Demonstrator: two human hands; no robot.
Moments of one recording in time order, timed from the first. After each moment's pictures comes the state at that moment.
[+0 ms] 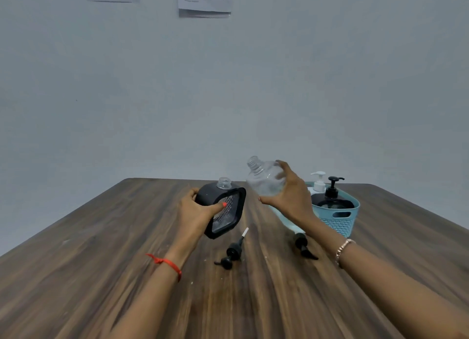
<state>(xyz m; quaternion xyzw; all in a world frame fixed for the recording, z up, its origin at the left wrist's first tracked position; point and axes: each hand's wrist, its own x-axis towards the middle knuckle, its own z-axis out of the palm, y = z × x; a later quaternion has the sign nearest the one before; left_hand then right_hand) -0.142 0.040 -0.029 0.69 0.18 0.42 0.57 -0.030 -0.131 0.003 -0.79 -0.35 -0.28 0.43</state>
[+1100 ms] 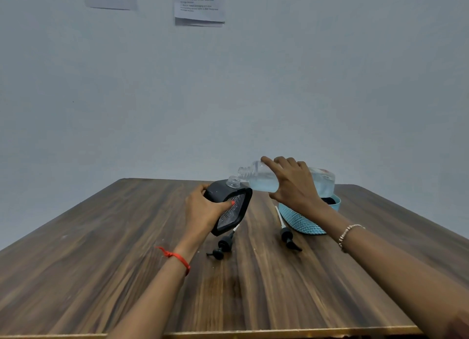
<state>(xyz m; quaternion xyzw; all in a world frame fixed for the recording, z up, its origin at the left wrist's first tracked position) -0.158 -0.001 -0.018 0.72 0.16 0.41 0.53 -0.041 -0.166 0.032 -0.79 -0.39 -0.47 0.08</state>
